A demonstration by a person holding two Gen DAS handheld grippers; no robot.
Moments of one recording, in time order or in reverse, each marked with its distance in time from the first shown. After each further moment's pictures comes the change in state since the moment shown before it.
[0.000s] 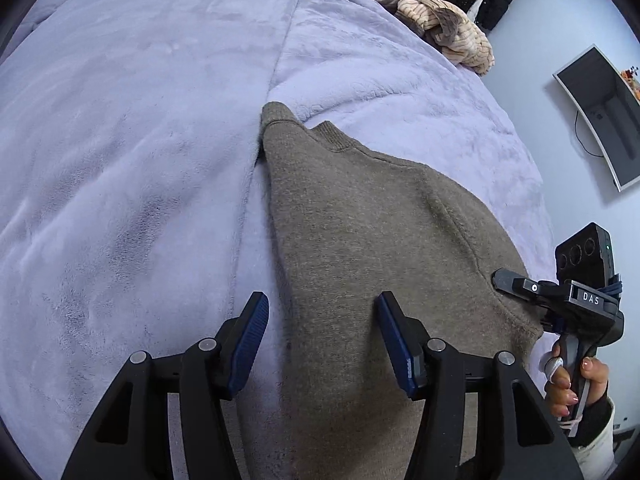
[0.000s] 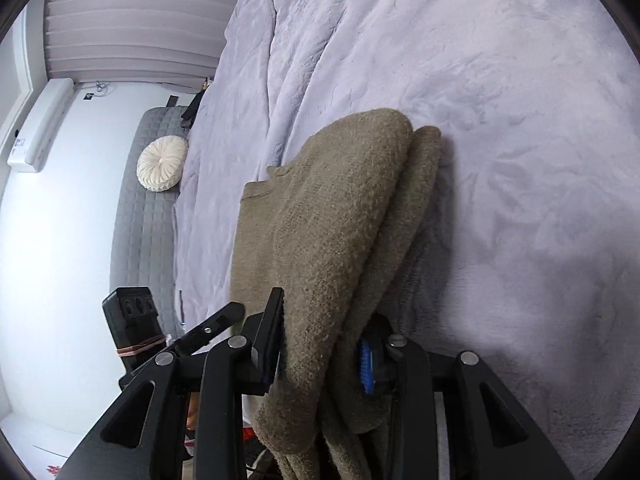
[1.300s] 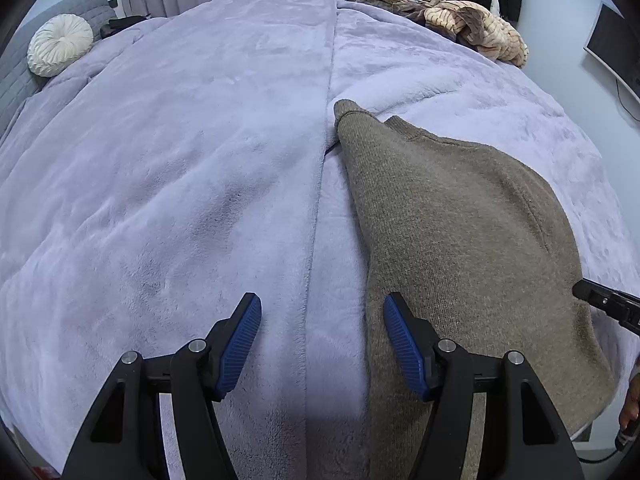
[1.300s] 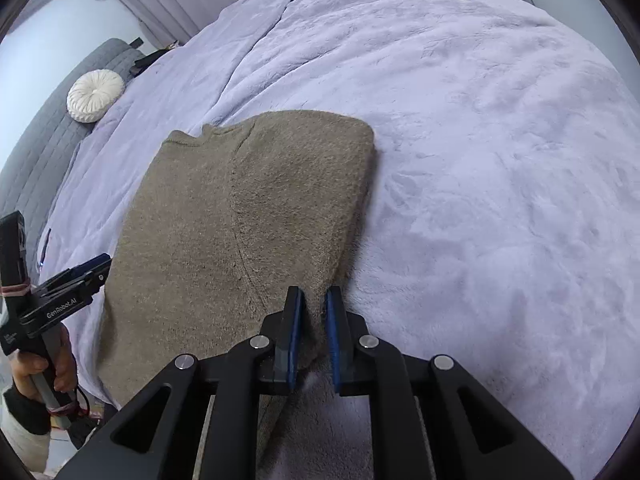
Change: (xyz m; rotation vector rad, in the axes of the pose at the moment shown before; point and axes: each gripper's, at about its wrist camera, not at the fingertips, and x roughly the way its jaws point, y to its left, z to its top) left arm -0.006 0.000 -0.043 0.100 -0.143 0.329; right arm -0.030 0.017 -0.064 -0.357 -0.130 -0.488
